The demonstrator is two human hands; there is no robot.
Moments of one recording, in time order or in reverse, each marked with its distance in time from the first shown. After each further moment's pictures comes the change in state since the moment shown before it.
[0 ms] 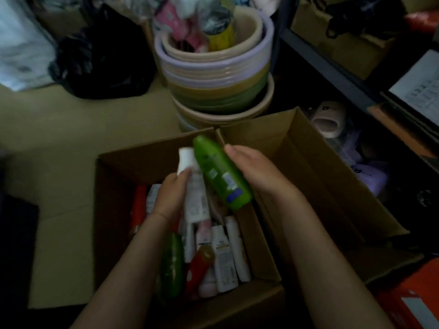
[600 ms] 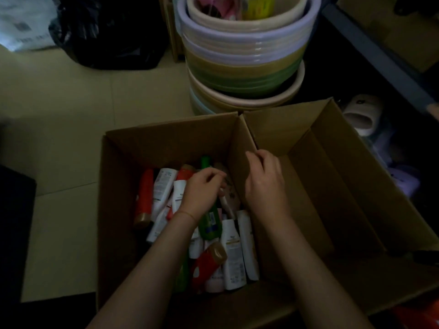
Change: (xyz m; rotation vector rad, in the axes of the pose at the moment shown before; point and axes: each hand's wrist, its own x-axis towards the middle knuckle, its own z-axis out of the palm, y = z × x) left_hand 0.019 -0.038 0.015 0.028 -0.173 0.130; right_hand 0.007 0.081 0.051 -1.015 0.413 -0.395
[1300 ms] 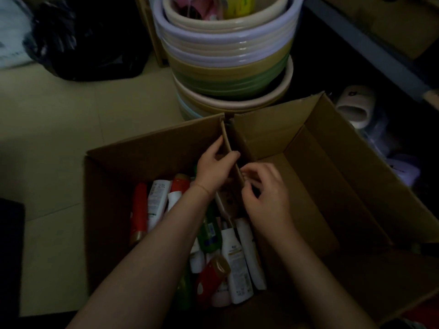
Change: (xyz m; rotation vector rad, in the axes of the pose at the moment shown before) left_hand 0.056 0.045 0.028 -0.167 -0.043 -0.039; right_hand -0.004 -0.010 -0.013 0.570 0.019 0.230
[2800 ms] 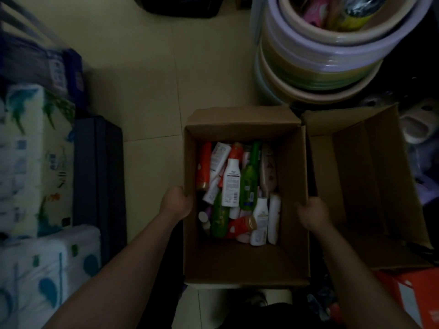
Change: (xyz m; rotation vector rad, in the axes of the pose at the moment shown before) left_hand -0.174 -0.024 -0.220 0.744 0.234 -0.603; right_hand -0.020 -0.058 -0.036 -0.474 -0.608 0.884
